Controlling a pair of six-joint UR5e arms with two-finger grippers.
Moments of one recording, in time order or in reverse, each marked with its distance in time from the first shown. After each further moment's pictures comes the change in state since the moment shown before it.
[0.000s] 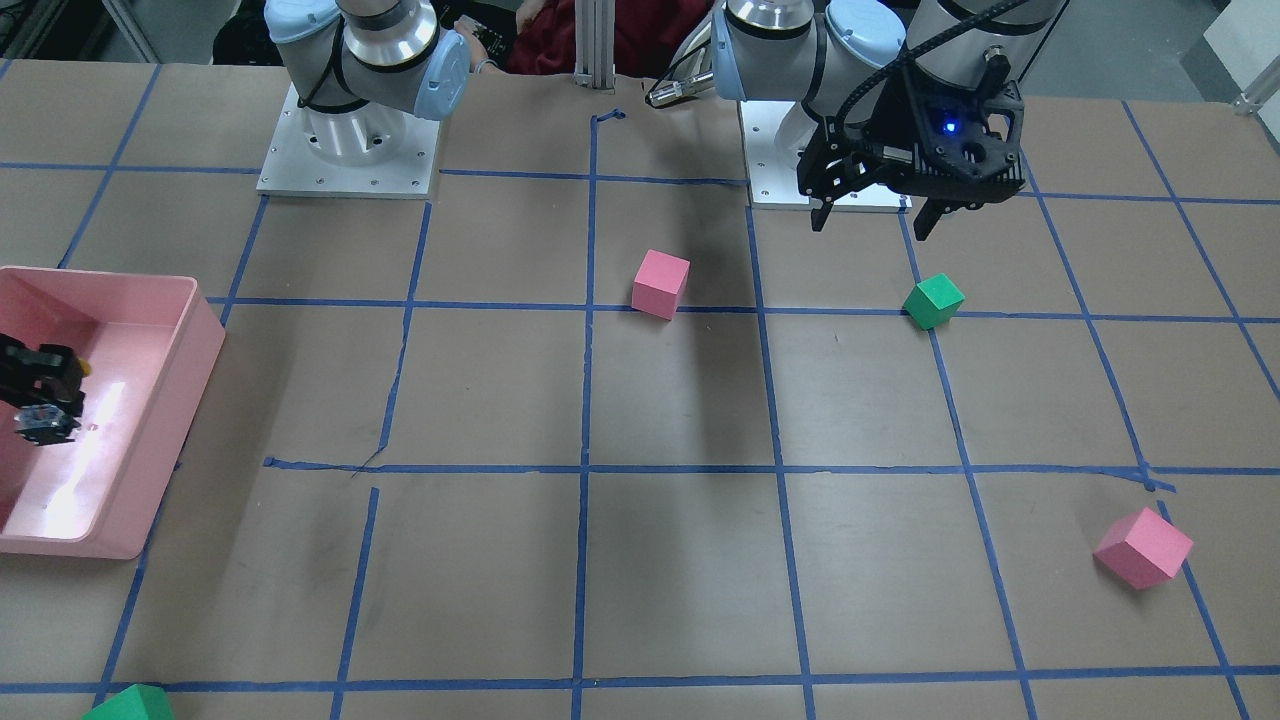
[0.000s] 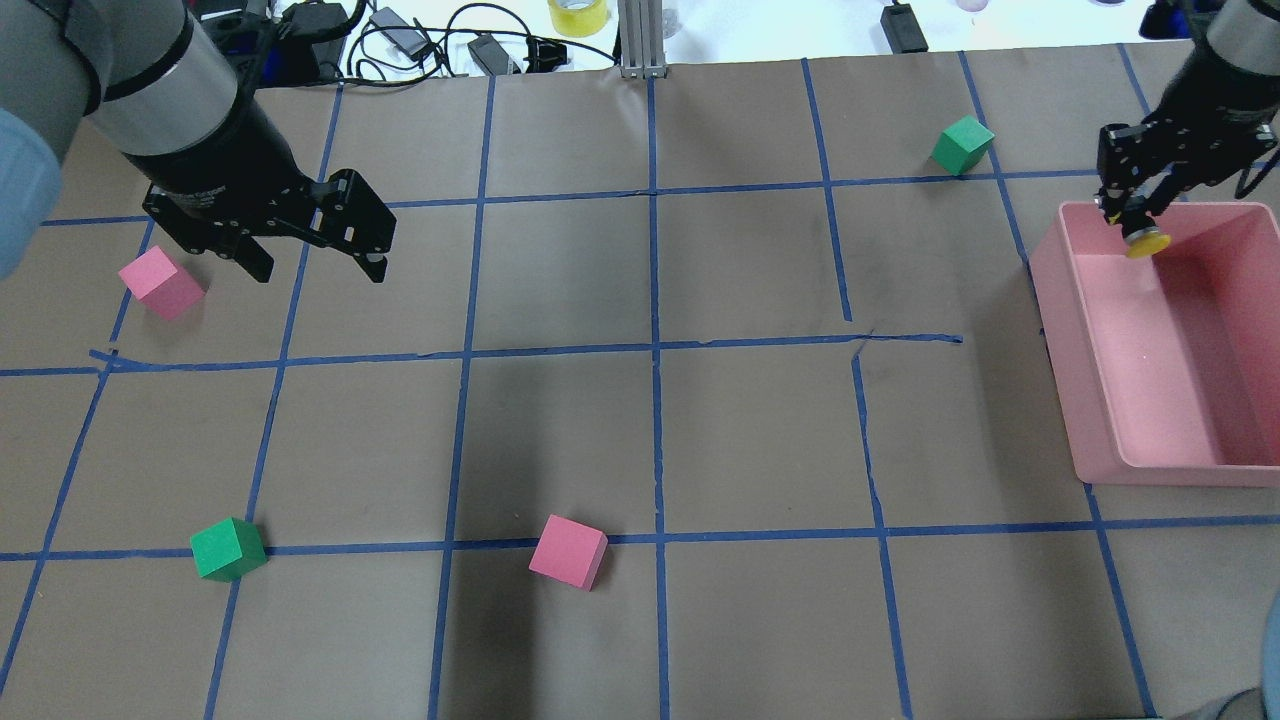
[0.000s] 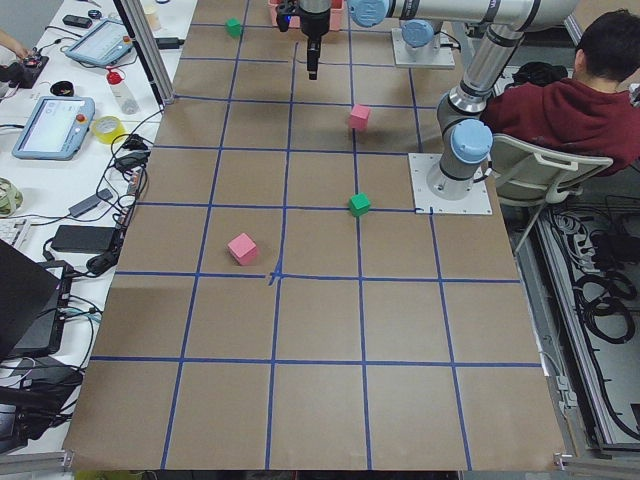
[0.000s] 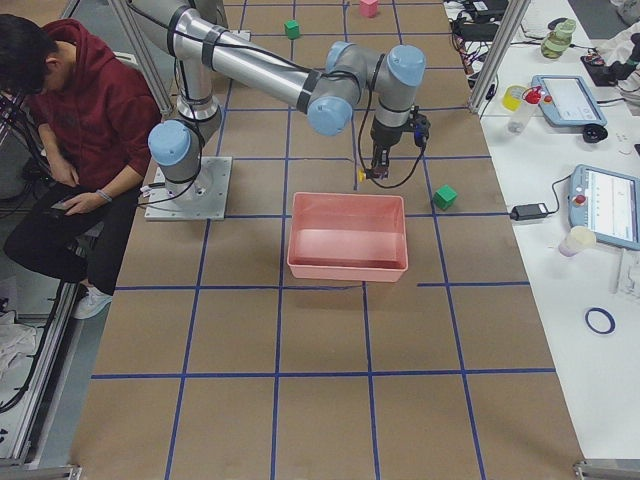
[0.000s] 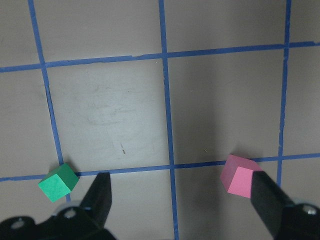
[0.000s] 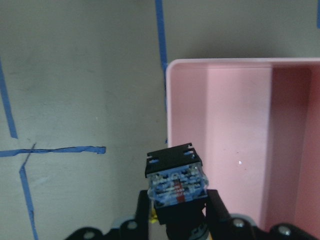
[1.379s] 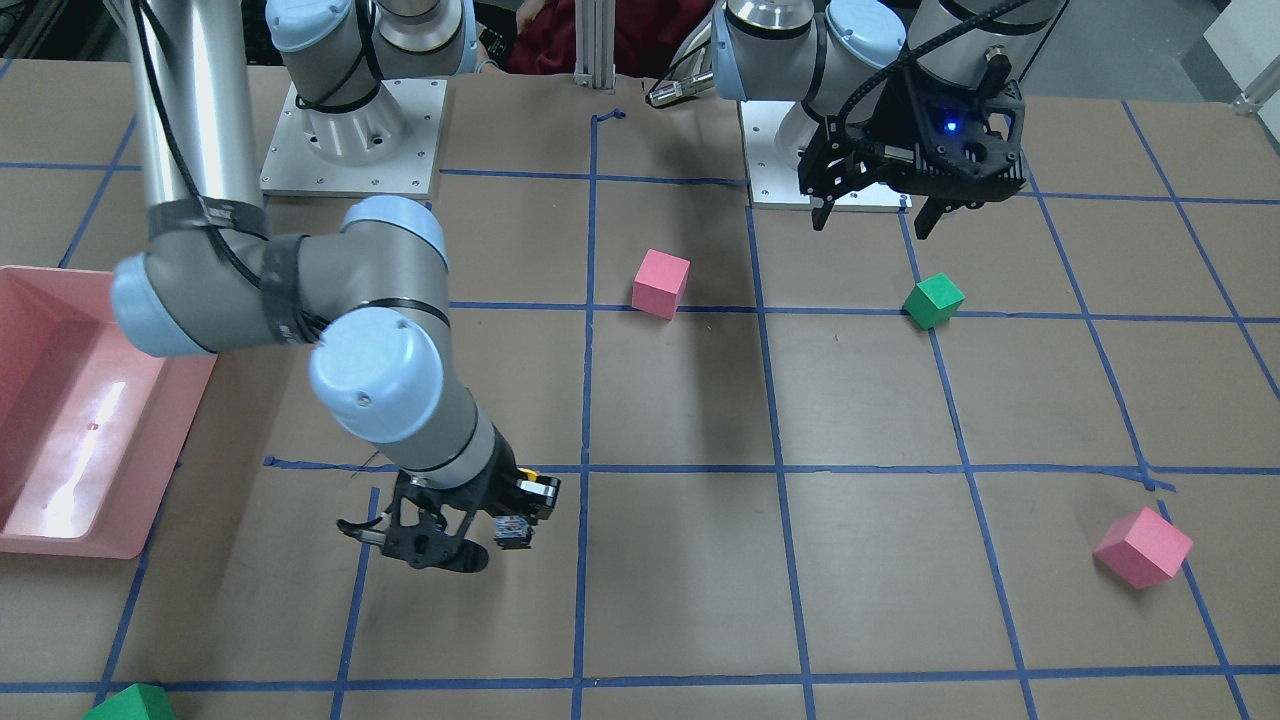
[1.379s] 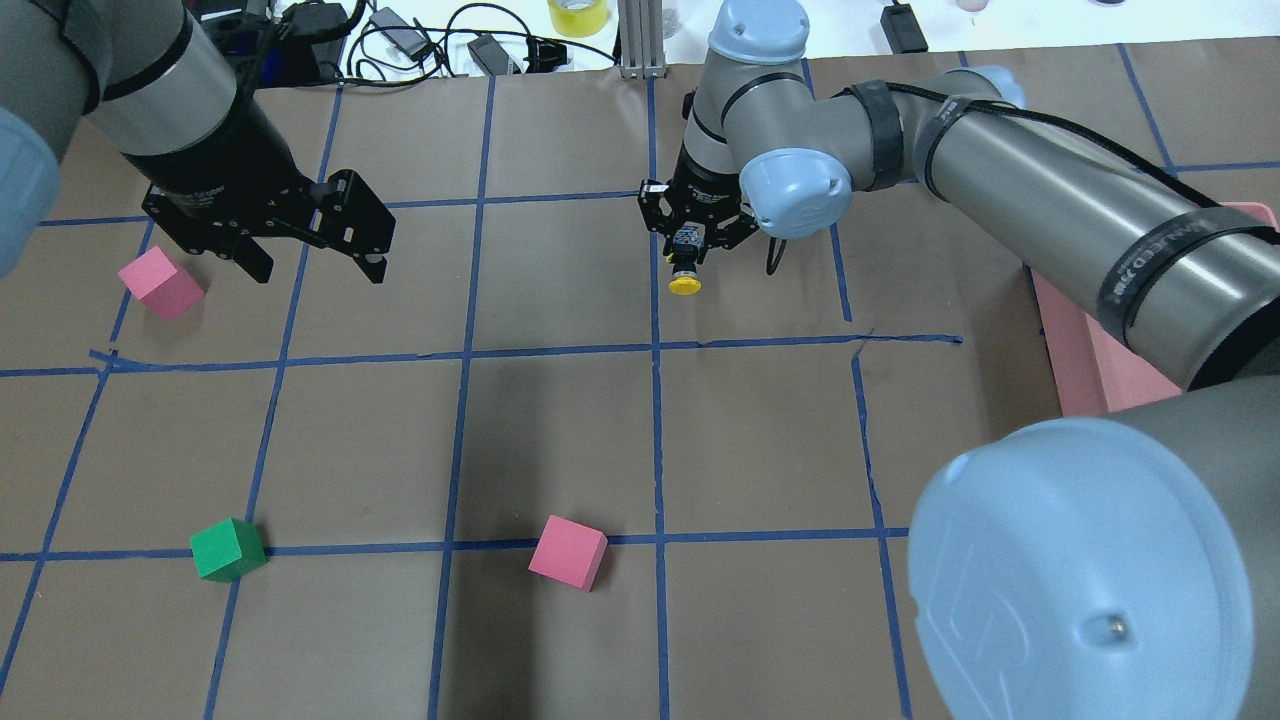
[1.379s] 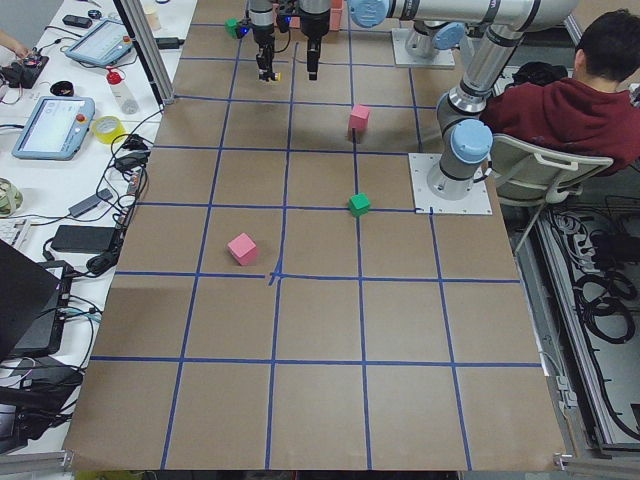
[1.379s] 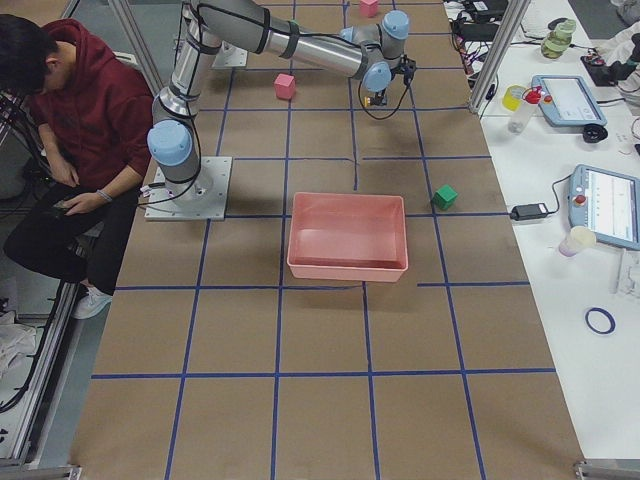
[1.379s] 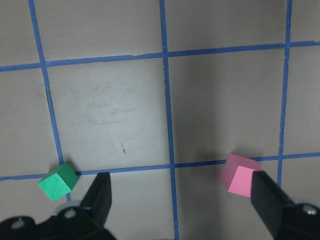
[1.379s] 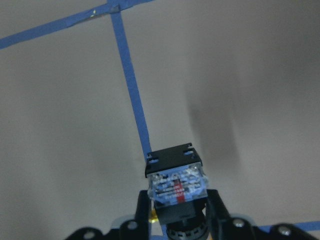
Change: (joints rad) left arm -0.001 -0.003 0.005 -0.005 -0.002 0.005; right arm 0.554 0.347 -0.084 -0.339 0.232 0.678
